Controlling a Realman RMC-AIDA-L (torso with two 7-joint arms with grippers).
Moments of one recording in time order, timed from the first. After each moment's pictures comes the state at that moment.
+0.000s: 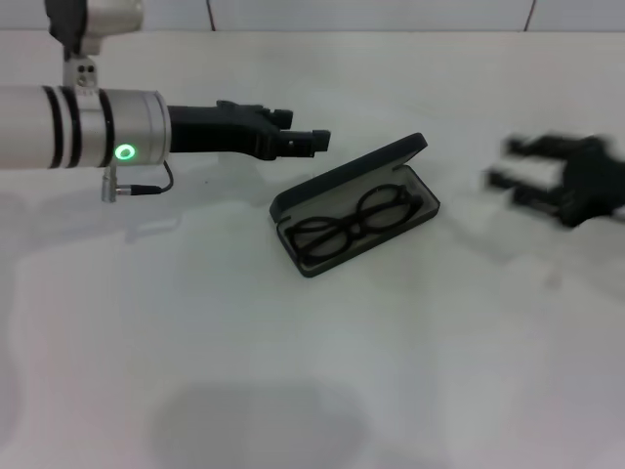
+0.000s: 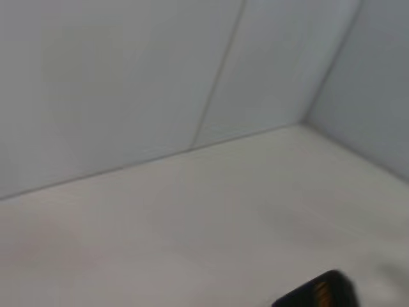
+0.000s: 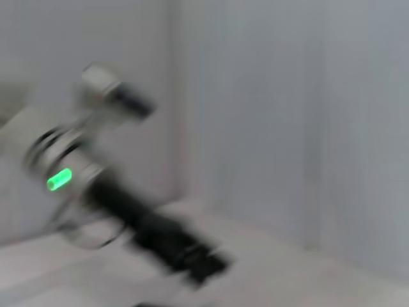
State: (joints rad) left arm -0.72 -2.05 0.81 0.53 1.99 1.20 -1.69; right arm 0.47 1.95 -1.29 -0.57 -1.29 -1.28 1.14
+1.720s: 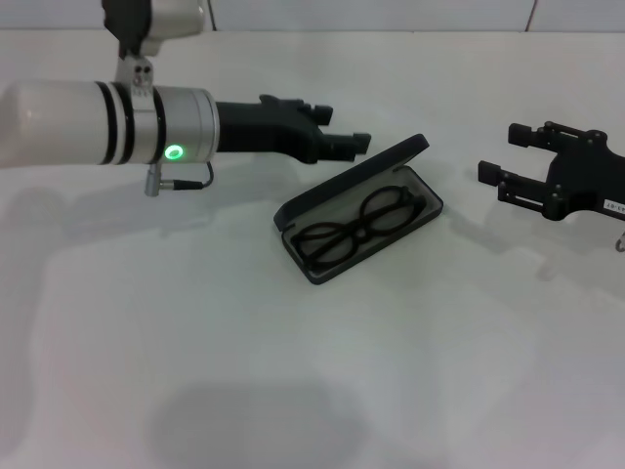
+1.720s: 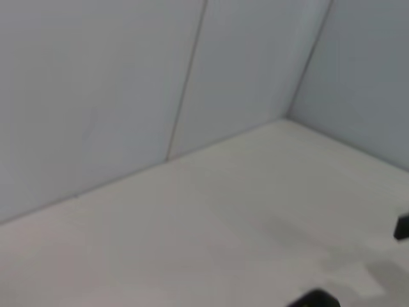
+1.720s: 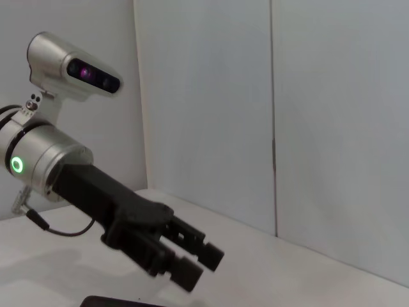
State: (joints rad) left arm -0.73 -2.09 1.01 0.56 1.87 1.09 -1.65; right arm 0.46 2.01 -1.17 -0.60 -1.38 -1.20 1.10
